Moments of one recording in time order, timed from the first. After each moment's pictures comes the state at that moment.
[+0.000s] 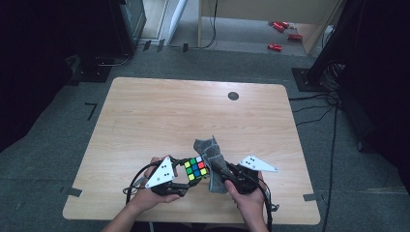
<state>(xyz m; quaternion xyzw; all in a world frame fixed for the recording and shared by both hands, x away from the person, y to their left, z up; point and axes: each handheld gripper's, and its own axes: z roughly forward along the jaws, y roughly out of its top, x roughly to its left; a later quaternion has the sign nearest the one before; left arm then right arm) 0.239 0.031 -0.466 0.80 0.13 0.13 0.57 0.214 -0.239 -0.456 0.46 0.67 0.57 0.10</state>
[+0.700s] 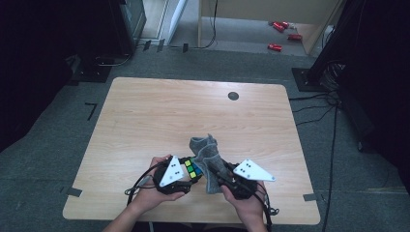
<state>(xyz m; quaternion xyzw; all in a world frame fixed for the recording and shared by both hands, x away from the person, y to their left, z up) 0.238 0.010 -0.469 0.85 0.17 0.20 0.45 0.196 -0.222 -0.432 0.39 0.70 0.56 0.20</state>
